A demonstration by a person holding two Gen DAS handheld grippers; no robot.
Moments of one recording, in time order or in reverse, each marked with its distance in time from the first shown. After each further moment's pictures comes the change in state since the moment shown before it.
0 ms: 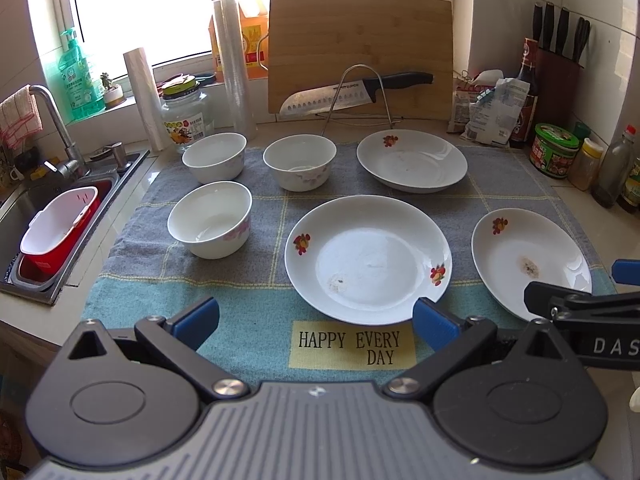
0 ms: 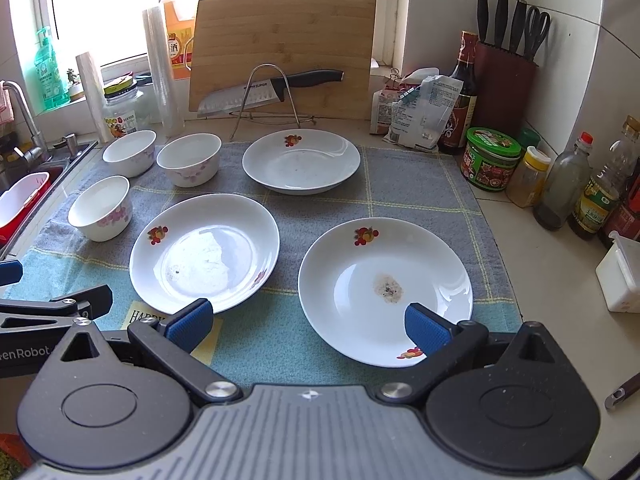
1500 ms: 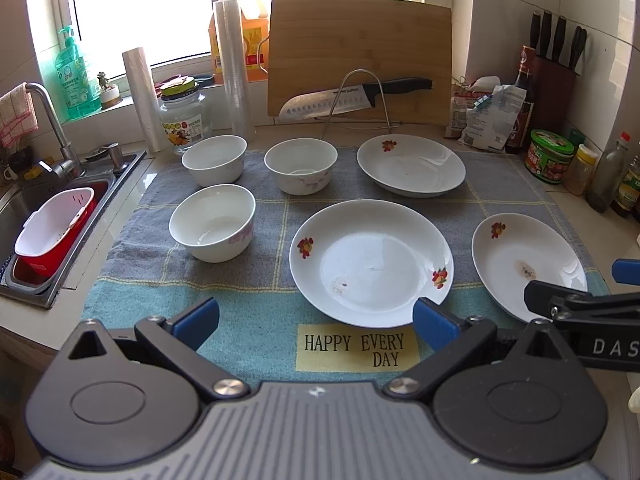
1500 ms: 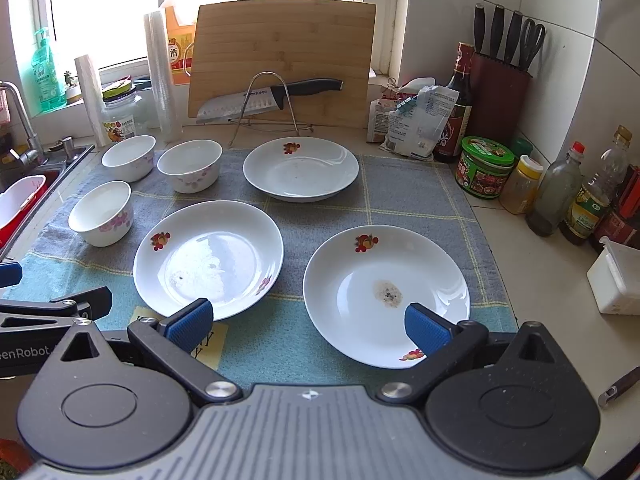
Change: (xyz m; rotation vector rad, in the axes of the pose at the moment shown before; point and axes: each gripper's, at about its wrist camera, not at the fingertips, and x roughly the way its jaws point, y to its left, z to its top) left arm -0.001 0.018 0.005 -0.008 -0.006 -0.039; right arm -0.010 0.010 0.003 -0.005 -0.018 -0.030
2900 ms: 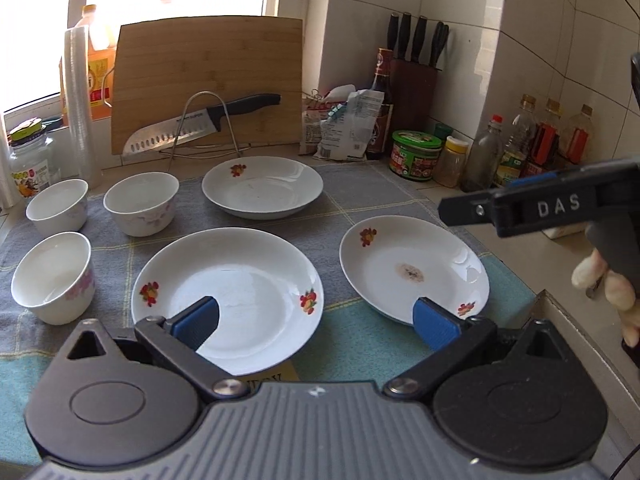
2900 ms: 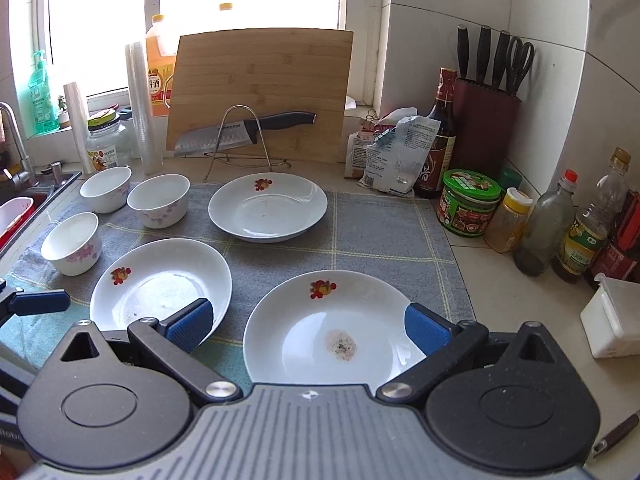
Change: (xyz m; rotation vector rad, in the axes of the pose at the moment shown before) left arm 0.042 -0.046 -0.013 0.184 -0.141 -0.402; right arm 0.035 -0.070 0.017 -0.035 -0.106 0.040
